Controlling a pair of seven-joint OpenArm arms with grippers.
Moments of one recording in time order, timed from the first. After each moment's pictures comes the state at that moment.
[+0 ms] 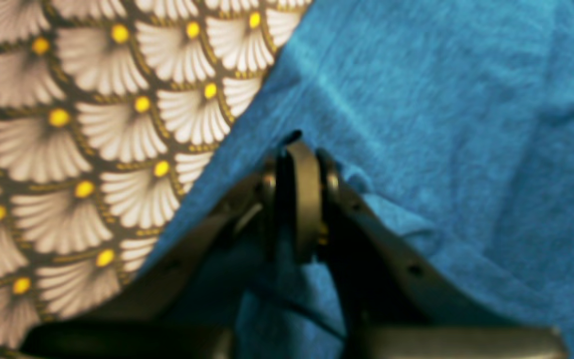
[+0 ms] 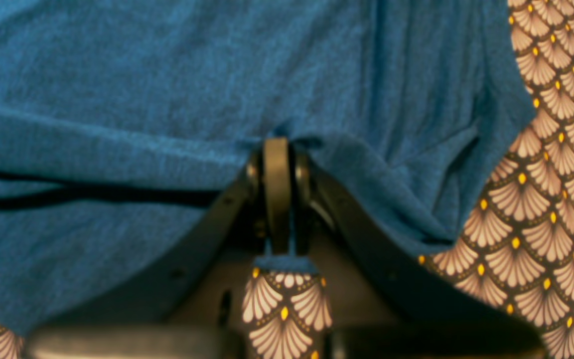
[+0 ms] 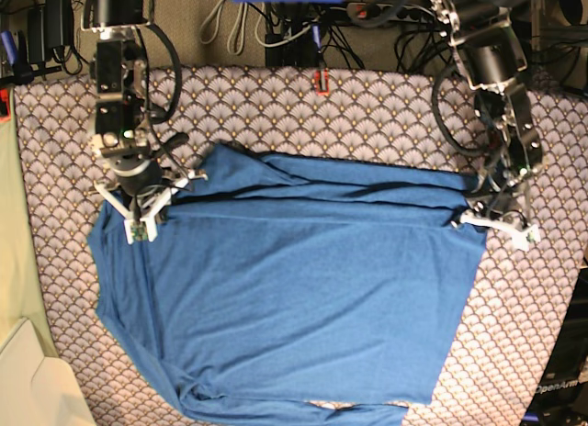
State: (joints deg) left arm -9.4 -8.4 -25.7 68.7 -19.4 -7.7 32.9; right arm -4.5 6.1 4.0 92.3 -0.5 9.1 -35.1
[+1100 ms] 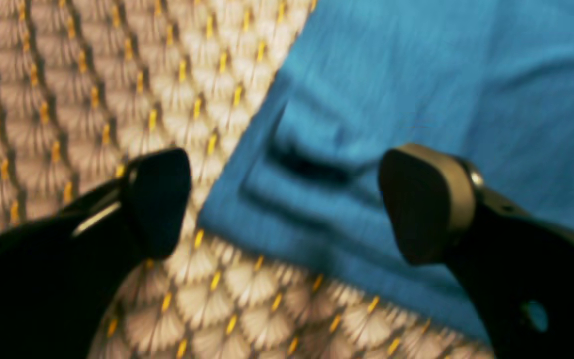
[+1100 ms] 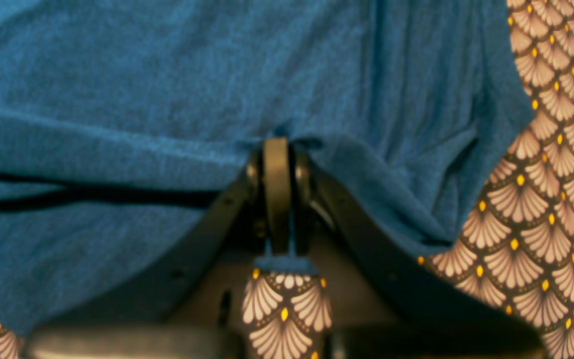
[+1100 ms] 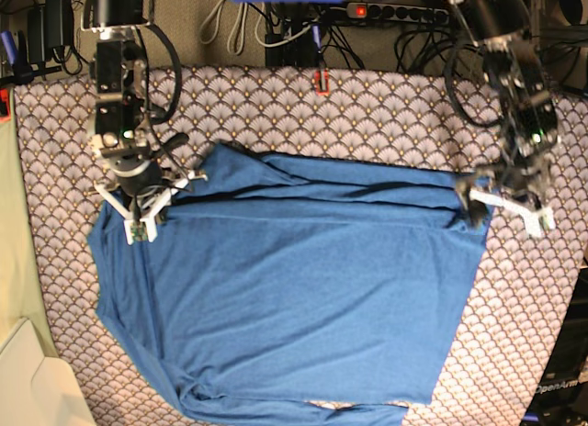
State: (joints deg) left arm 2.5 -8.4 -25.7 88.7 -19.0 -7.7 39.8; right arm -4.6 6.1 4.0 92.4 -0.5 9.1 -35.1
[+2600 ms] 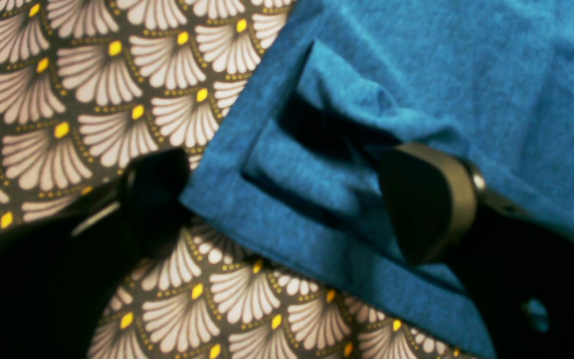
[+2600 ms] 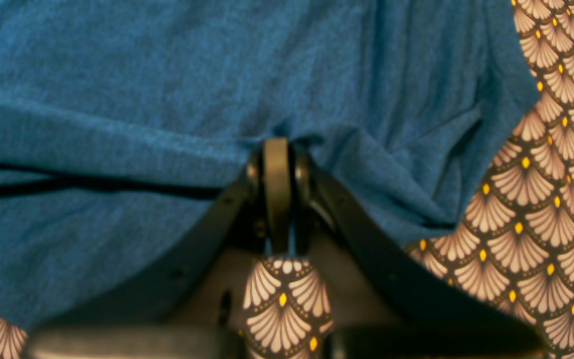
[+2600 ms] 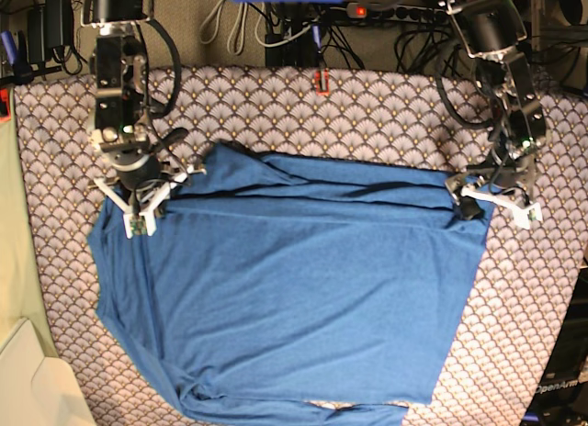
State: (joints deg) left arm -1.6 -8.0 -25.7 76.8 -19.3 -8.2 36.8; right arm -5.7 6.1 4.4 92.4 -0.5 9.1 -35.1
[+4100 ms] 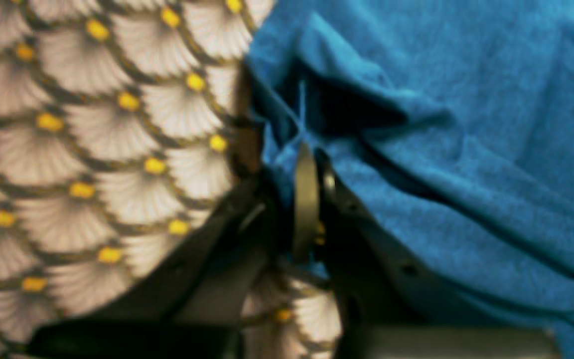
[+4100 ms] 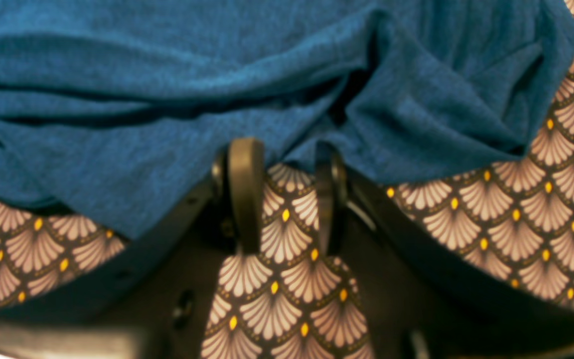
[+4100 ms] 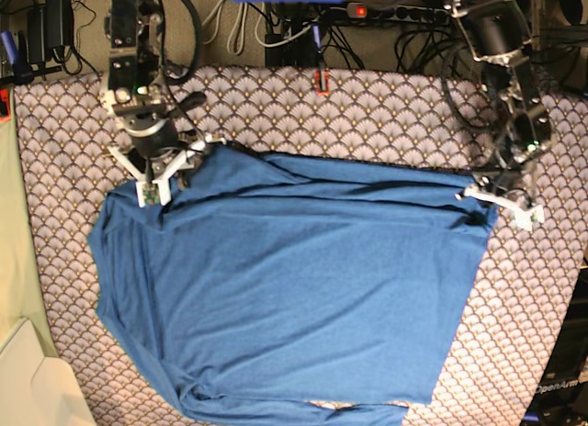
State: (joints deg) left arm -2.4 -9.7 -25.7 76.6 -19.7 -7.9 39.7; right arm -14.7 1.4 3.2 101.4 -0.5 9.1 -35.5
